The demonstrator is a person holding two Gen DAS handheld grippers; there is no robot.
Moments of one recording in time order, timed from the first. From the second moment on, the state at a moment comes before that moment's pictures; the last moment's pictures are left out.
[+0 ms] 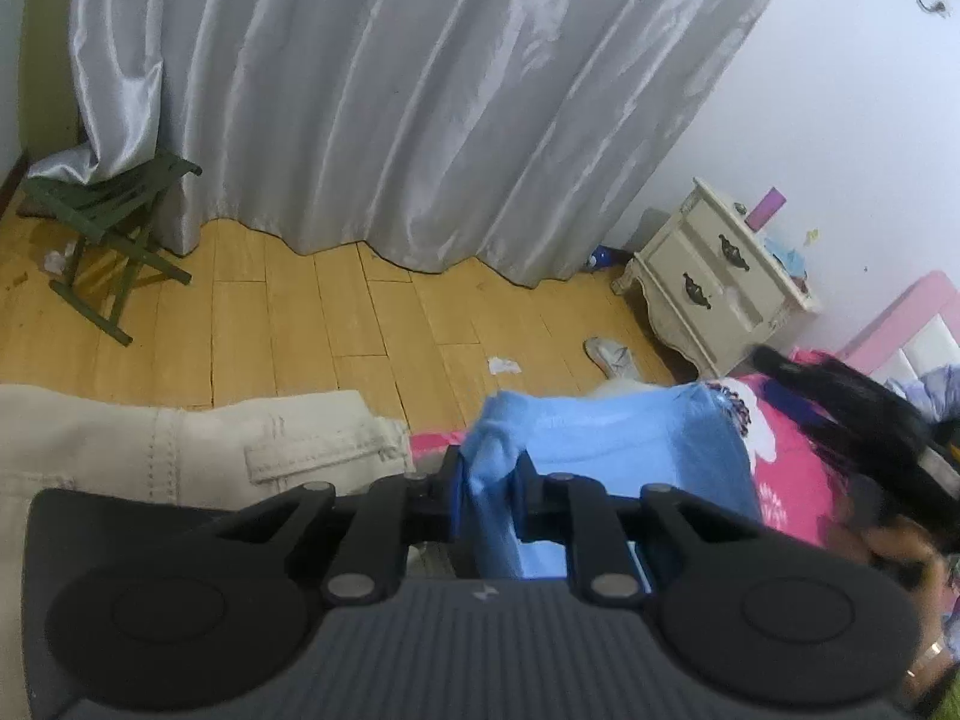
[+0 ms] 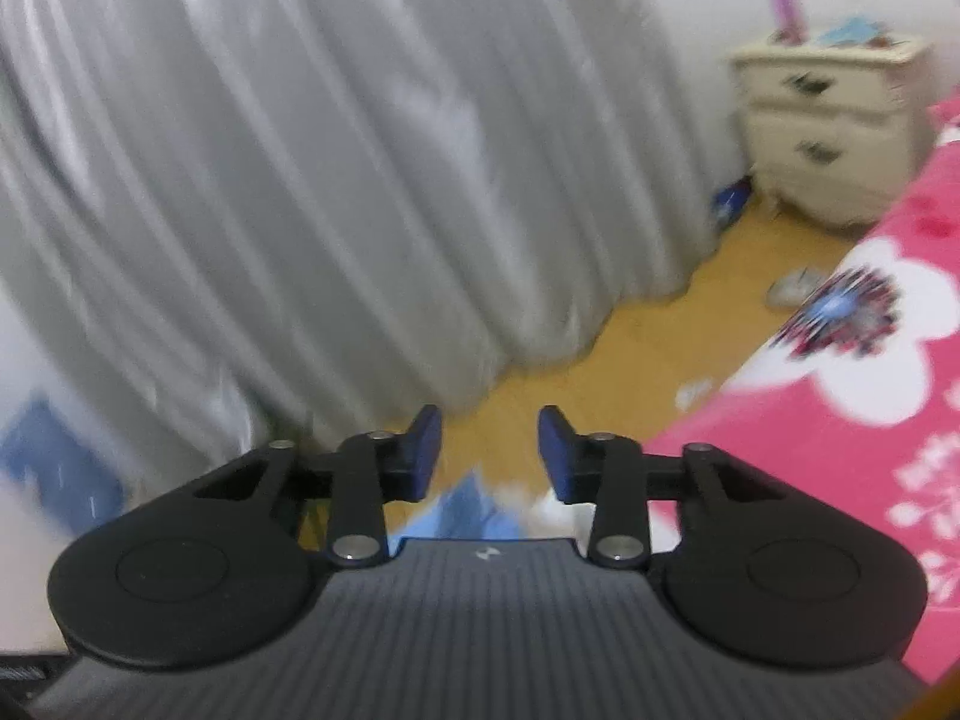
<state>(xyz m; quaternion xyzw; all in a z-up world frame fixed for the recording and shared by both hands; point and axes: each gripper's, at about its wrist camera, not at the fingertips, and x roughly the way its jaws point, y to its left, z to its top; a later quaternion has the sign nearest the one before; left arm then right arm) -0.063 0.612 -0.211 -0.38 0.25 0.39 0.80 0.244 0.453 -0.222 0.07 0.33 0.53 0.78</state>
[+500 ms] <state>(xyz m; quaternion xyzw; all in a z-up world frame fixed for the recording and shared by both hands) -0.036 0.635 -0.175 -0.38 0.30 0.20 0.85 0.085 0.321 -0.205 -0.14 0.33 0.64 0.68</state>
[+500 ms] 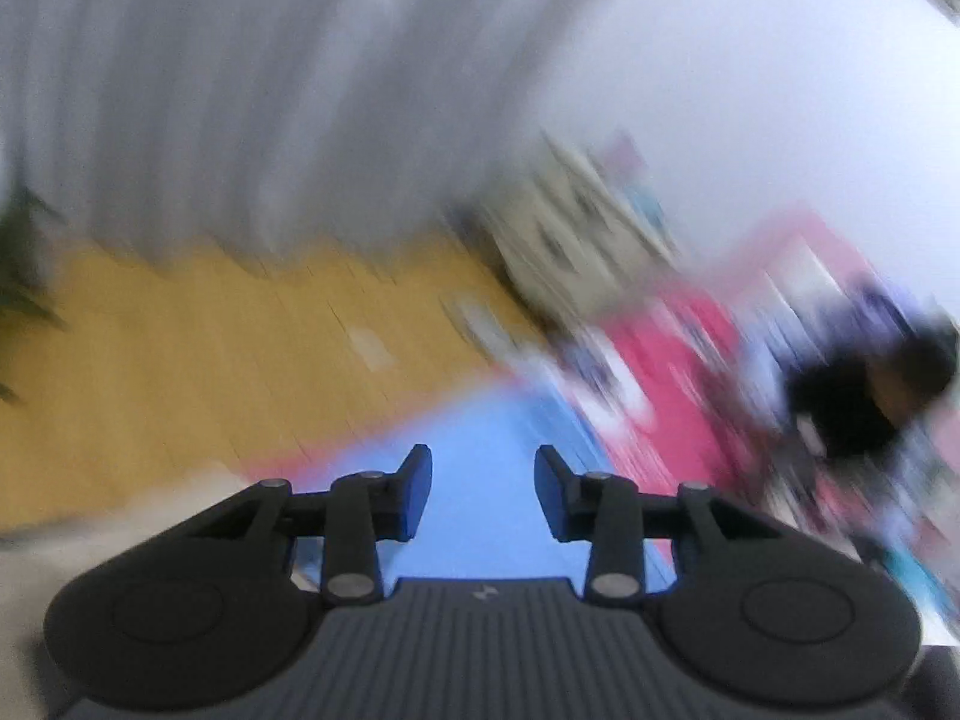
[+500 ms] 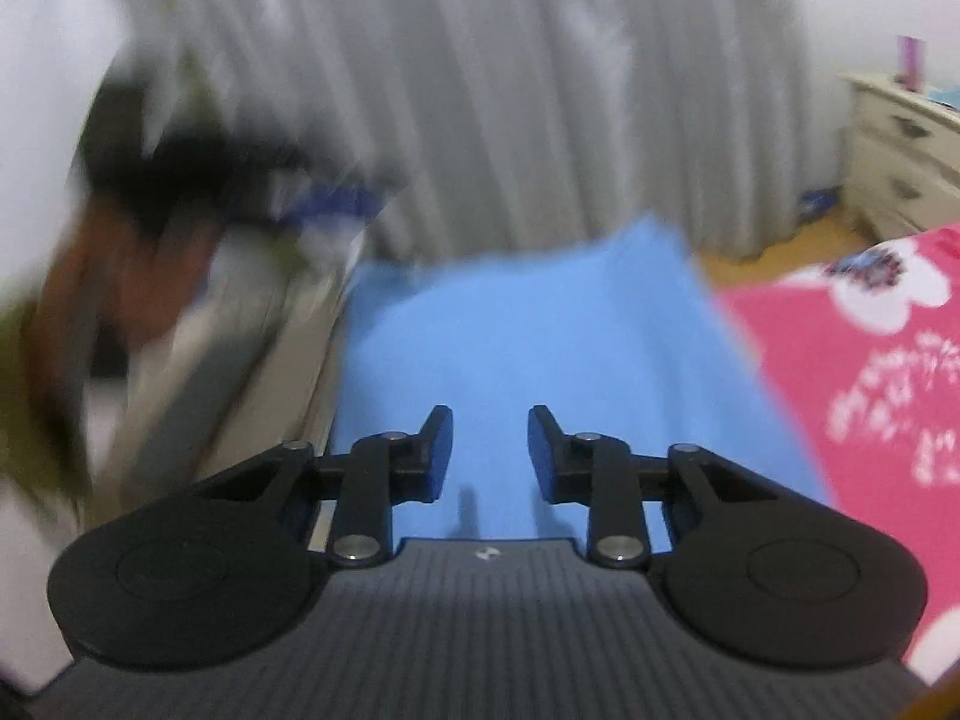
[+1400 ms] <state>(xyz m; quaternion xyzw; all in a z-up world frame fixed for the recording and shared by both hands) 0.005 0.602 -0.223 -0.17 0.40 0.27 0.86 0.011 0.364 -0.251 -0.40 0.18 0.70 0.56</state>
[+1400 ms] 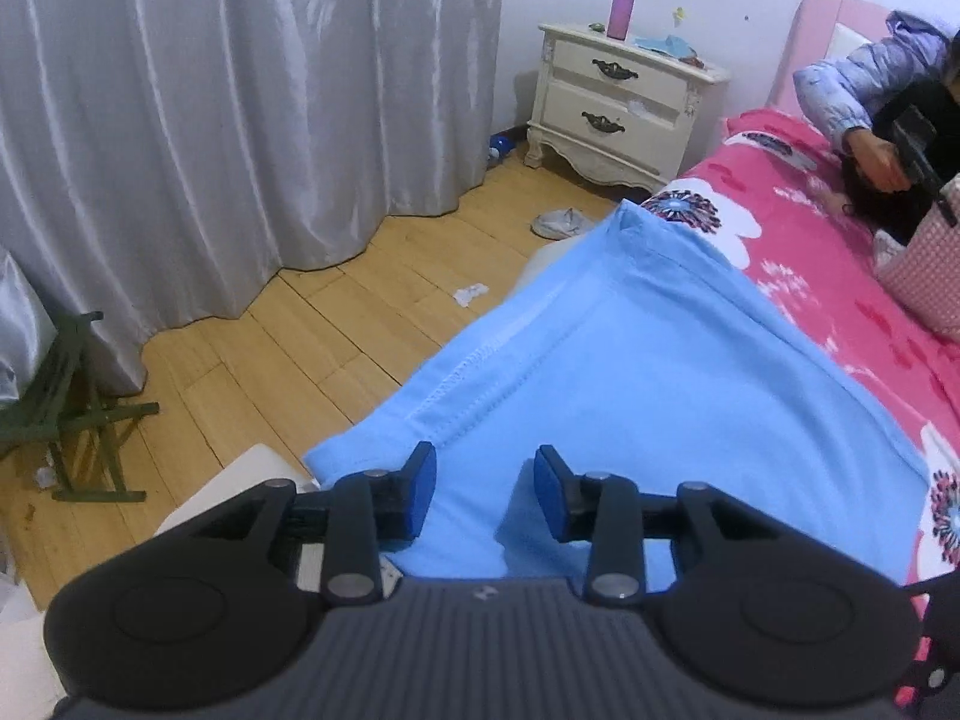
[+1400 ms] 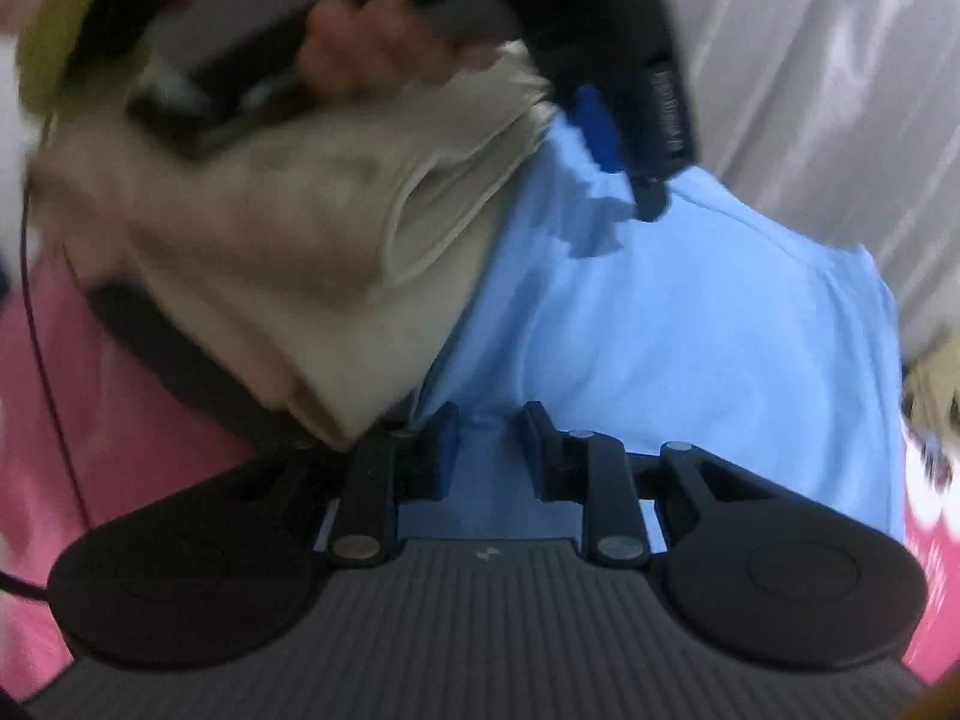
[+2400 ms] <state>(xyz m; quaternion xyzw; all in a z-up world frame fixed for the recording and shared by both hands) -0.003 0.630 -0.240 -0.24 0.38 0.29 0.84 0.170 0.432 -0.217 -0.13 0.26 0.55 0.78</state>
